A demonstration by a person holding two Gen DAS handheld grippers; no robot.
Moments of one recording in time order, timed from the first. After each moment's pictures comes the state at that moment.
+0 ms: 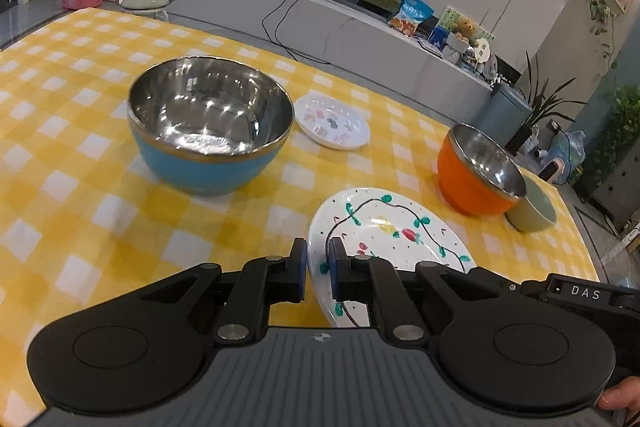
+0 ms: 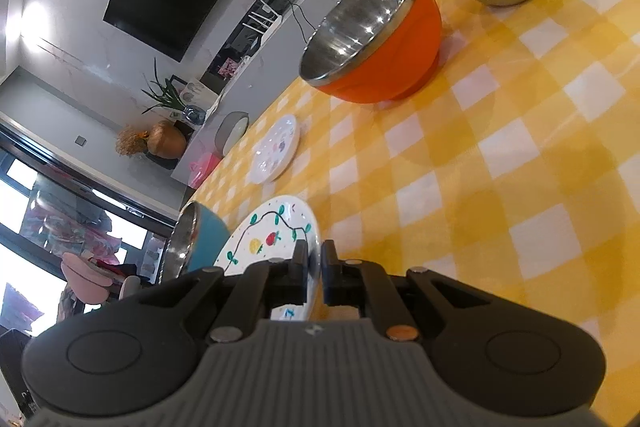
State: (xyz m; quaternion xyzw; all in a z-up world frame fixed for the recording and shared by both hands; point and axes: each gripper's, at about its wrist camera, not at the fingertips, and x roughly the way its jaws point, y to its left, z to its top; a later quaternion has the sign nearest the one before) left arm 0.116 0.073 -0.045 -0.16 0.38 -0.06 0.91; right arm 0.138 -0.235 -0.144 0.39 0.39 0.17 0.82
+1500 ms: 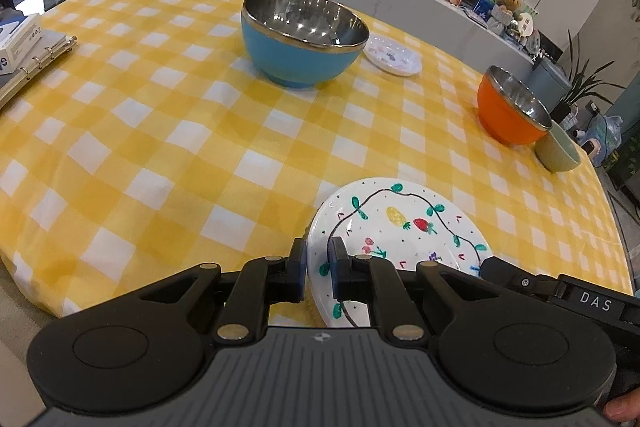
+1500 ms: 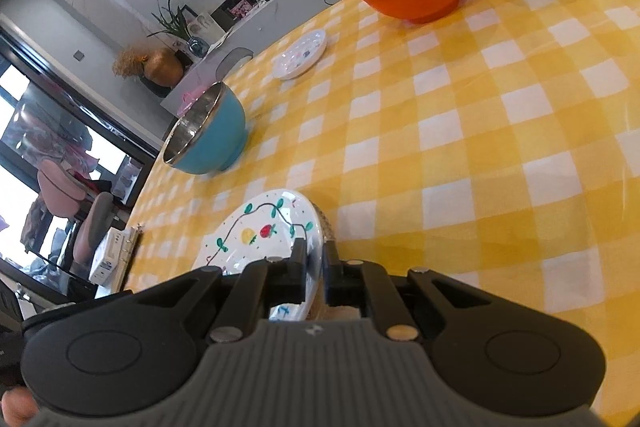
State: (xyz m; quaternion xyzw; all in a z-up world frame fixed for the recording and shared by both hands) left arm 0.030 0.089 -0.054 -0.16 0.44 0.00 0.88; right arm 0.058 -0.196 -0.137 0.27 0.43 0.20 0.84
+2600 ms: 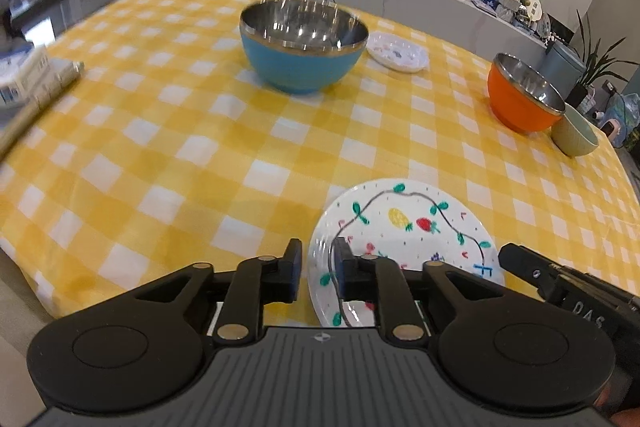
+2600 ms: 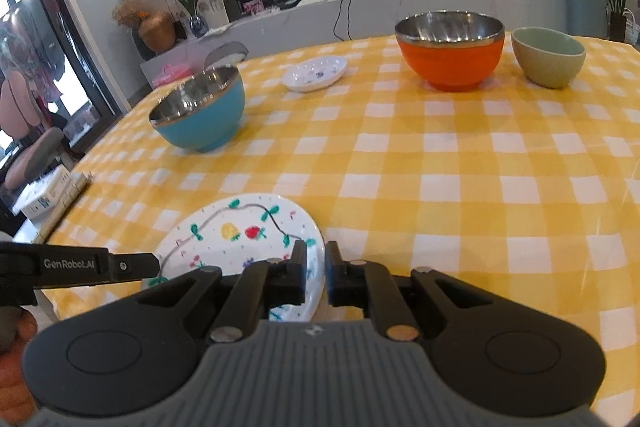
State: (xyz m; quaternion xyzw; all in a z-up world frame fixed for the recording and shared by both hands) left arm 0.031 0.076 -0.048 -0.10 0.44 0.02 0.89; right arm 0.044 -0.161 -0.119 0.10 0.37 0.17 0.91
